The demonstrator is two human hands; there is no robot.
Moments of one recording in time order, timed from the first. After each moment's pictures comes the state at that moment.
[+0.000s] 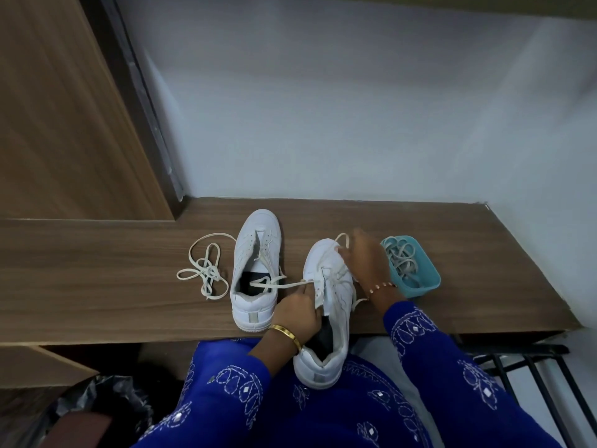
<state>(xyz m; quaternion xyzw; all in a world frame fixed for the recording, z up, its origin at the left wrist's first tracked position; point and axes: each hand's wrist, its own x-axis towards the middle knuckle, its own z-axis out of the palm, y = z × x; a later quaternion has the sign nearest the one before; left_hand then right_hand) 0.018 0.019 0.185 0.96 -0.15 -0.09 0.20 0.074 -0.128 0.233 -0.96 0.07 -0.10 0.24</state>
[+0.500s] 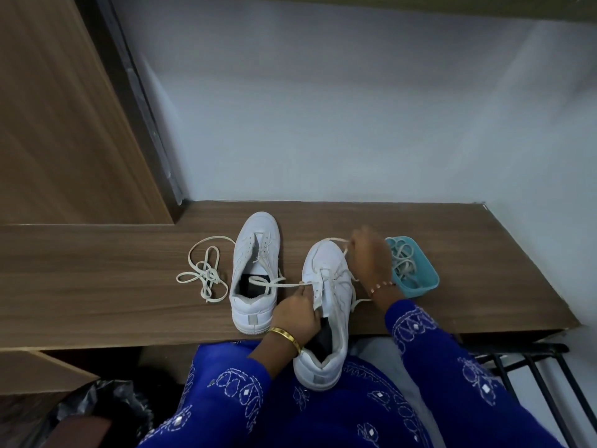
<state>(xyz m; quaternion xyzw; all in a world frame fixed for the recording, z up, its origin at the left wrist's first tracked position) 0.017 0.019 0.183 0.96 -0.14 -0.09 0.20 0.071 -0.134 0.238 -0.97 0.05 -0.14 0.18</state>
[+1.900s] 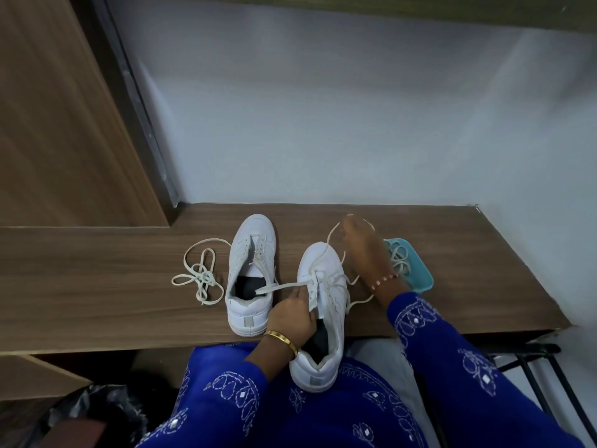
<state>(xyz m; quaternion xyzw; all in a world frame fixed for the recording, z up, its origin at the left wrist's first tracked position) 0.015 0.018 0.179 0.97 -0.13 -0.08 0.21 0.073 -0.138 0.259 -0.97 -0.07 -0.17 0.15</state>
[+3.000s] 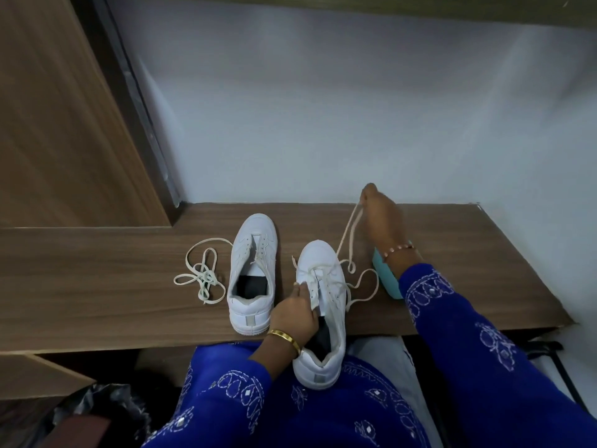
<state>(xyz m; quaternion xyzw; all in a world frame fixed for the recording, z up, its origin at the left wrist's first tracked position) 0.014 0.018 0.184 0.97 -0.11 -0.10 0.18 0.085 -0.144 0.263 -0.97 0.05 -0.09 0.19</state>
